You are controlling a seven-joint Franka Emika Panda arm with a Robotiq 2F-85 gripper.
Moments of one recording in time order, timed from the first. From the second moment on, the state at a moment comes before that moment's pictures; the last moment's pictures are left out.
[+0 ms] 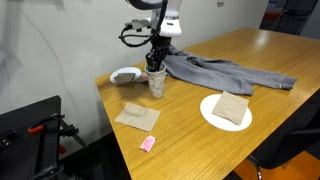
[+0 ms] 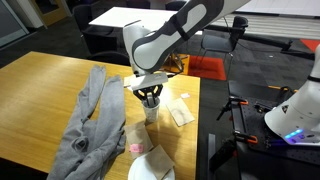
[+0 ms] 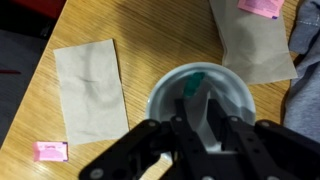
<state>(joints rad) 0.08 0.60 -0.05 -1.76 0.25 2.17 0.95</state>
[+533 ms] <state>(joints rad) 0.08 0.62 -0.04 -1.75 0.25 2.17 0.95</state>
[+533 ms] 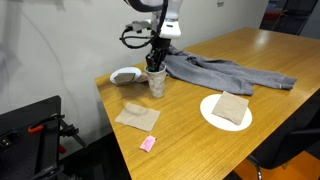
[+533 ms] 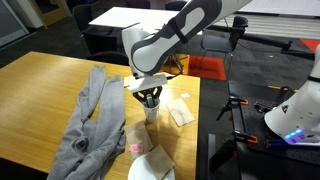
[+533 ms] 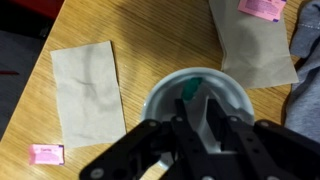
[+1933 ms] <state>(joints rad) 0.08 0.63 -0.03 -1.74 0.25 2.17 0.93</state>
